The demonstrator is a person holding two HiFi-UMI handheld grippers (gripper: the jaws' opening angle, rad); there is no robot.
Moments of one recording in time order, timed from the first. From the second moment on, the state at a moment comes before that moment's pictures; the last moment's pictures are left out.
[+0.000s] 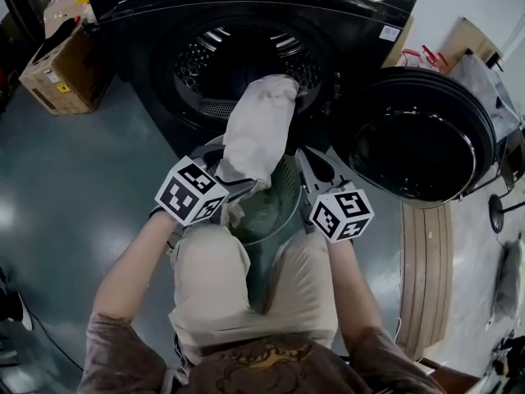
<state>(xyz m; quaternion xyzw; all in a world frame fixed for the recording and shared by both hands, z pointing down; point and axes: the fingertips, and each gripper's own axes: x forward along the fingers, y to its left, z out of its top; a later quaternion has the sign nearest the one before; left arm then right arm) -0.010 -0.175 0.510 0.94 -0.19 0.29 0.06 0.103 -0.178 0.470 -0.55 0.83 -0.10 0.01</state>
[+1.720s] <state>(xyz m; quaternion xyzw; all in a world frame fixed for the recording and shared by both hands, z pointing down) 0.090 -0.391 0.592 0.91 -0.27 0.32 0.04 0.130 -0.161 0.483 -0.59 0.80 -0.10 -0.03</state>
